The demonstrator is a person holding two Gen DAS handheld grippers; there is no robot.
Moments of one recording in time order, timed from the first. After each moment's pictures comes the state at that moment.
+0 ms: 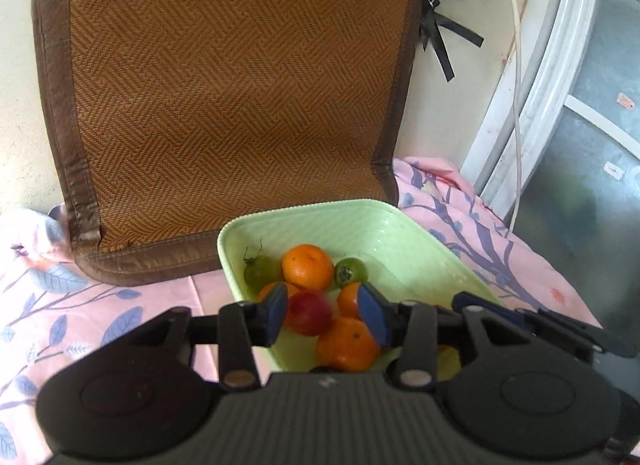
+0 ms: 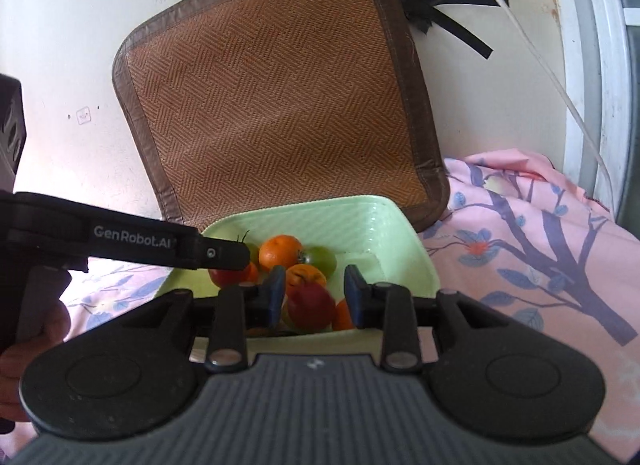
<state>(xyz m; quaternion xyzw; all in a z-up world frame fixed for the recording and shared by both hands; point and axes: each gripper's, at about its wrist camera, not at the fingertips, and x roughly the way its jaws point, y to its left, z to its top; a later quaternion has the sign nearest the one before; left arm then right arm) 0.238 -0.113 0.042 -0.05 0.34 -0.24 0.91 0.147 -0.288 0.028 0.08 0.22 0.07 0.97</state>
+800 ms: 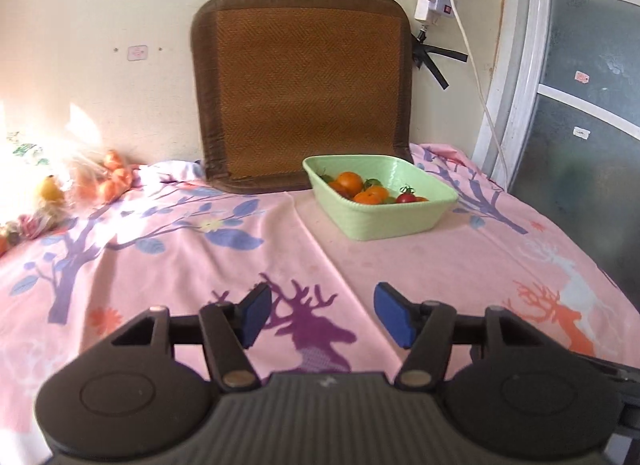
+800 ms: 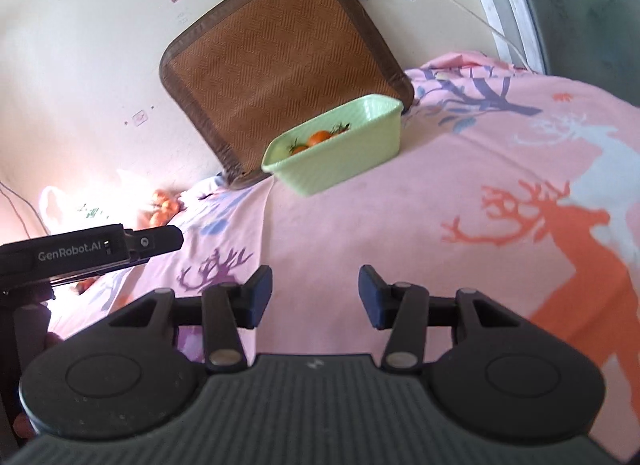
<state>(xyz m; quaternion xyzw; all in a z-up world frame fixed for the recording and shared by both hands) 0.007 -0.051 0.063 -0.01 0.29 -0.14 0.94 -0.036 -0.260 0.025 0.21 0.27 0.06 0.94</state>
